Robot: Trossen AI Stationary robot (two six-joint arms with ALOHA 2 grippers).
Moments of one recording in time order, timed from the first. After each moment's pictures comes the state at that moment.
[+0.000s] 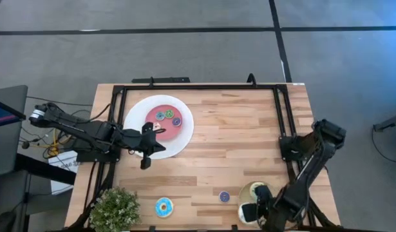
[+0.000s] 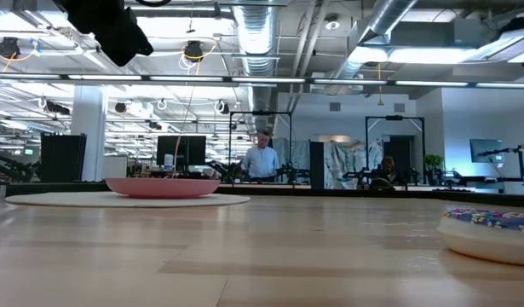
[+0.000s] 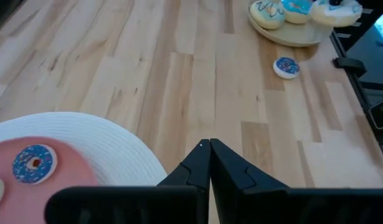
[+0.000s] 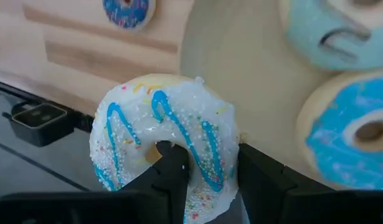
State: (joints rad) left arm -0.26 0.93 0.71 -0.38 -0.21 -0.27; right arm 0.99 1.73 1.20 -0.71 0.21 2.30
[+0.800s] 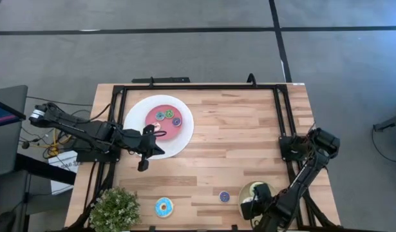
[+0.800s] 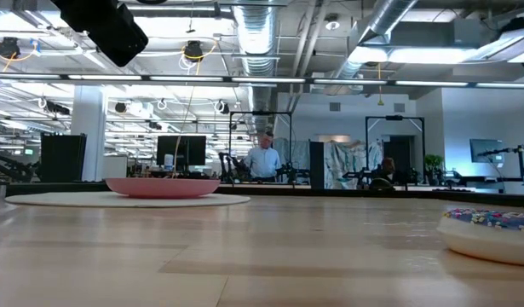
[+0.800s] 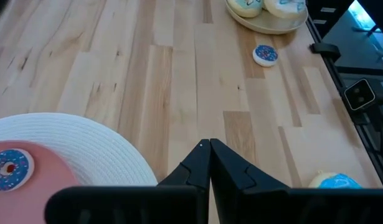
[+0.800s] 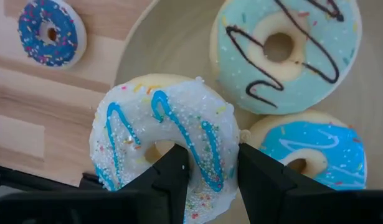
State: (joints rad) left arm -0.26 0.93 0.71 -0.39 -0.13 -0.23; right arm 0.97 1.85 1.32 -1.00 0.13 2.28
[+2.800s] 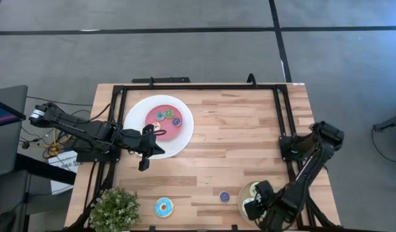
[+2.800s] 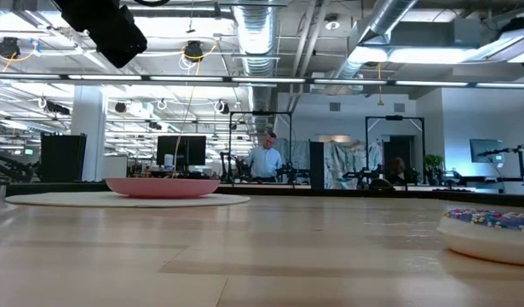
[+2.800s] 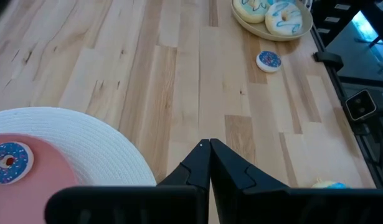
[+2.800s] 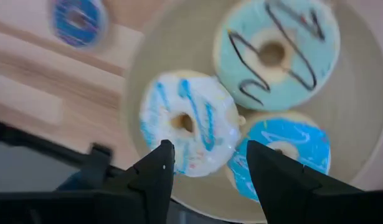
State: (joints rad) left arm -0.26 0.93 0.71 -0.39 -0.14 -0.28; right arm 0.98 1.74 1.30 -1.01 0.12 2.16
